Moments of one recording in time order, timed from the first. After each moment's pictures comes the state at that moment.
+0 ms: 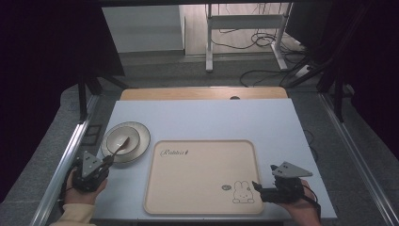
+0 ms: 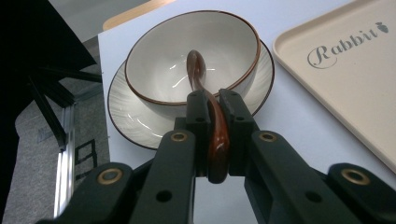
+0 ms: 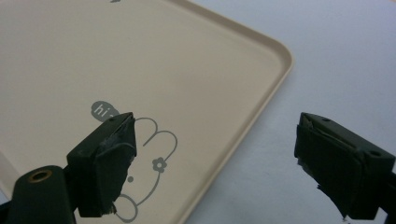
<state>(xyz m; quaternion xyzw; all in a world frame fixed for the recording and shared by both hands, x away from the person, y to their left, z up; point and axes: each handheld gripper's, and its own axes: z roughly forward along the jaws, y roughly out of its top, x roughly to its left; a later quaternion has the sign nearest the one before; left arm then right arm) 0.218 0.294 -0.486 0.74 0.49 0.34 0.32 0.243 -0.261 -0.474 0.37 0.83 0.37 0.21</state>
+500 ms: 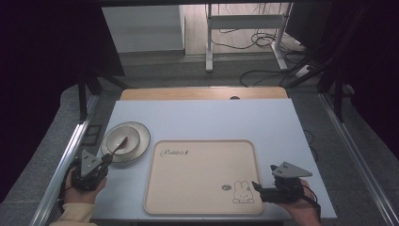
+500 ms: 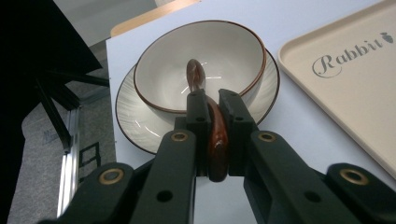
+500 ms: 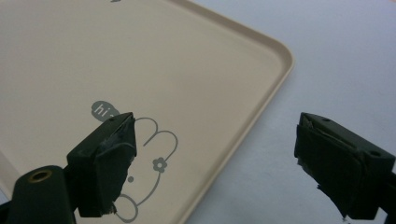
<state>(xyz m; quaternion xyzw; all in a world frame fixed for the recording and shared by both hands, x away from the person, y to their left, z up) 0.218 0.295 -0.482 0.73 0.49 0.35 0.33 0.243 -0.261 -0.474 0.36 0.83 0.37 0.21</state>
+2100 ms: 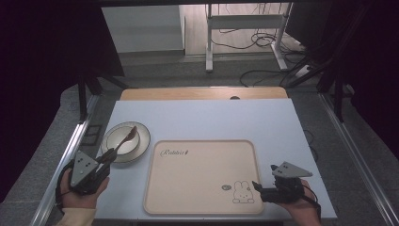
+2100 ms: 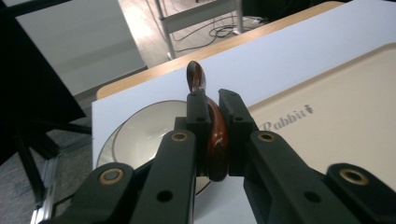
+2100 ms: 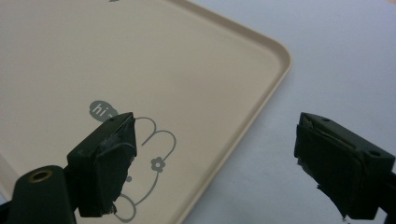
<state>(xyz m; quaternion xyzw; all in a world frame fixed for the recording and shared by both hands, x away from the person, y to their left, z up) 0.194 0.268 -0.438 0.70 0.44 0.37 0.42 0.243 -0.261 -0.474 0.36 0.83 0.37 0.21</state>
